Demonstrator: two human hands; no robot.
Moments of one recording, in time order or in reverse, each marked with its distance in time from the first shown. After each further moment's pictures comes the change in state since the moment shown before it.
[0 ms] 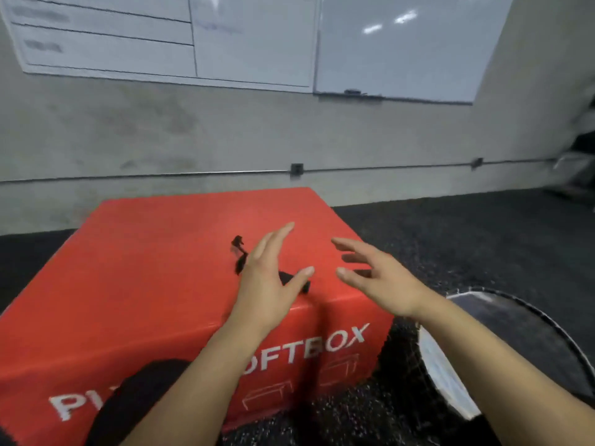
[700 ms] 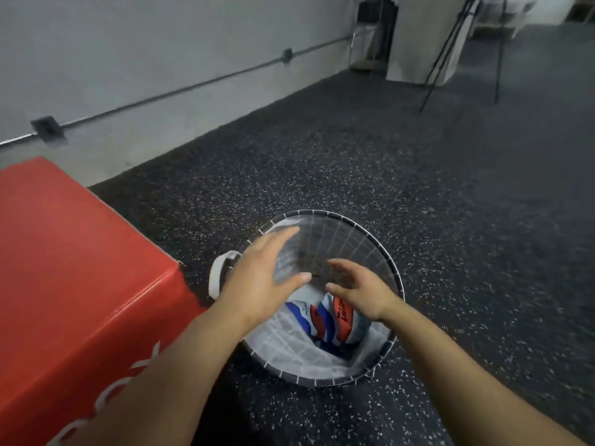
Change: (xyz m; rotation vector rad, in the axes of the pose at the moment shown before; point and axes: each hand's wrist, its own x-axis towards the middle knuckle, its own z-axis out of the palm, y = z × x) left_hand 0.032 0.119 0.412 -0.061 -0.838 0.203; right_hand -0.201 0.360 -0.159 0.049 0.338 0.758
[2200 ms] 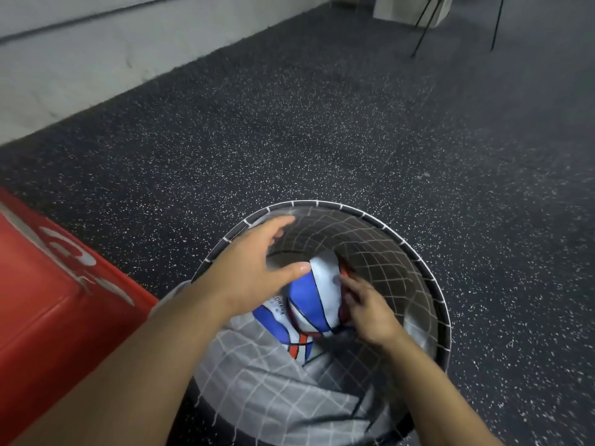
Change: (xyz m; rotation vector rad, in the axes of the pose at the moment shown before) left_hand 0.087 -0.062 0.060 -0.186 -0.252 -0.132; right_hand 0.058 0.126 0.056 -0.009 0.171 0.230
